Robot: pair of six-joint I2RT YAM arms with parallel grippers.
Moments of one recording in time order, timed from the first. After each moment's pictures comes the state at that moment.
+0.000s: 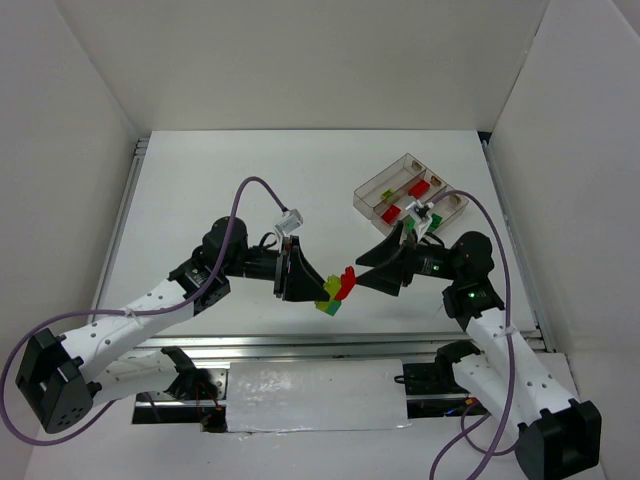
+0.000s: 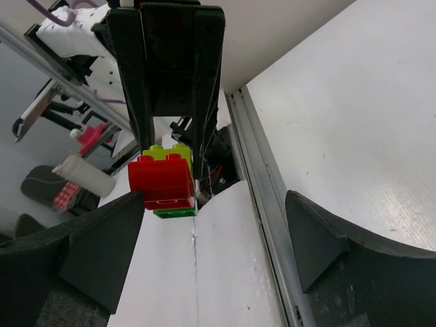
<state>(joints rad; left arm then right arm) -0.73 1.07 0.77 0.18 0.86 -0.64 0.27 0.75 0.50 0.41 -1.11 0.78</state>
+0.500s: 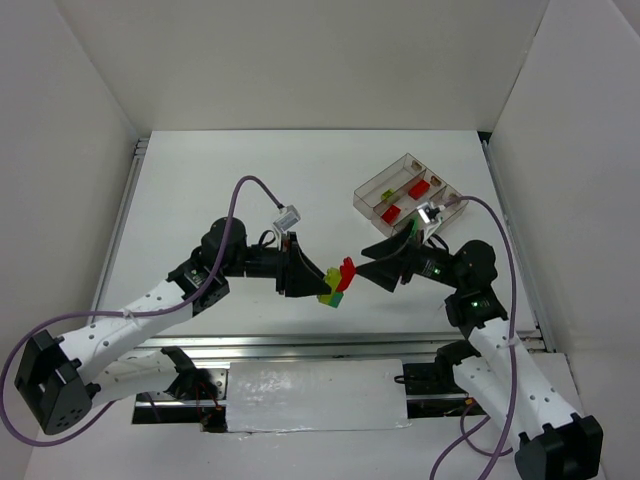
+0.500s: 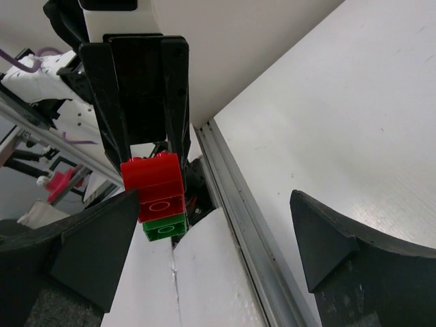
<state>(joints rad) -0.73 1.06 0.77 0.18 0.78 -0.63 0.28 0.67 0.47 0.36 -0.92 0.77</state>
